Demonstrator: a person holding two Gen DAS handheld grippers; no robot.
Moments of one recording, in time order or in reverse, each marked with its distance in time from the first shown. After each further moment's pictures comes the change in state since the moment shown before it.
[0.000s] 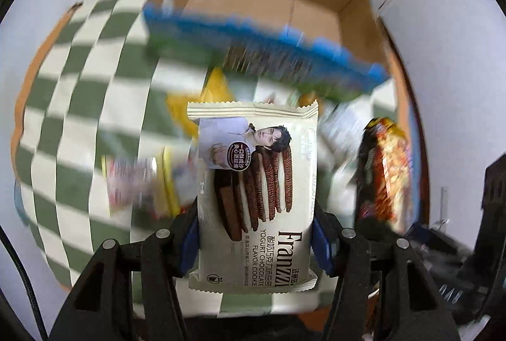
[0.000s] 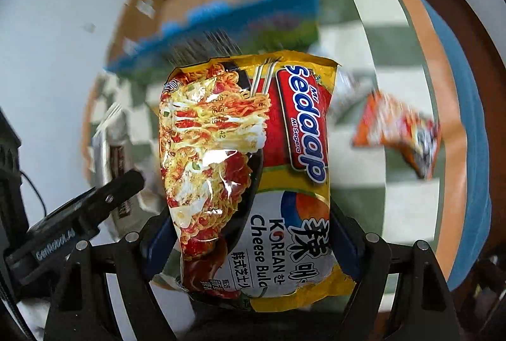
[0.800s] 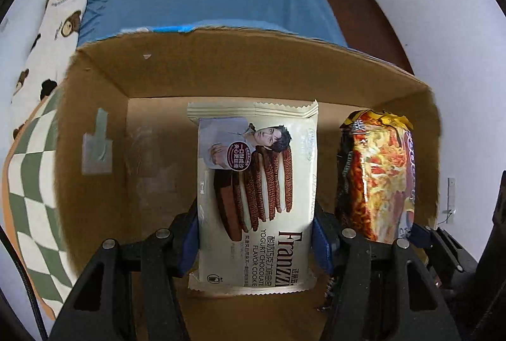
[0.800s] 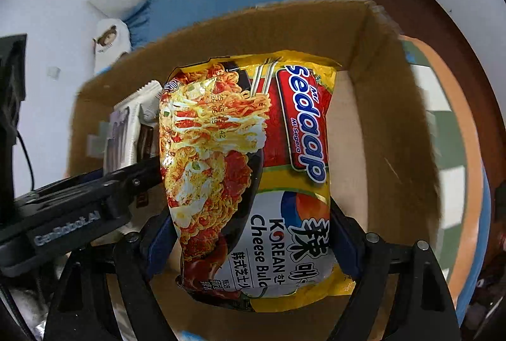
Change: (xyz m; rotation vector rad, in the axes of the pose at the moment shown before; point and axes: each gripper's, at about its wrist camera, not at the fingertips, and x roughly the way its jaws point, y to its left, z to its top) left arm 0.134 0.011 0.300 0.156 0.151 0.001; right arm 0.065 0.014 0.294 0.047 -0.056 -0.154
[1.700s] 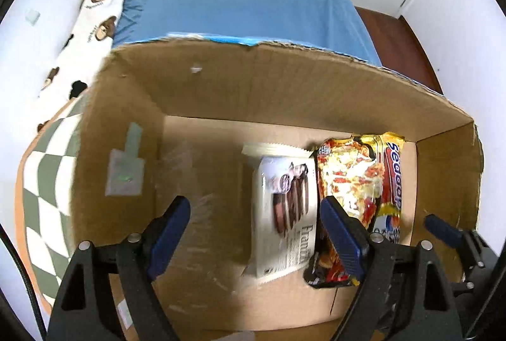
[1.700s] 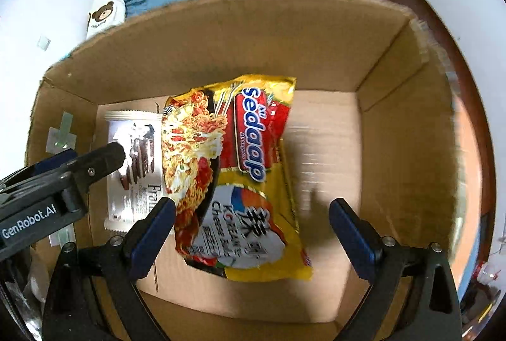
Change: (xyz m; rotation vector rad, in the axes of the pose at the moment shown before) left arm -0.001 0.011 -0.006 -0.064 -0.133 0.145; right arm 0.029 -0.008 0.008 -0.120 -0.006 -0.095
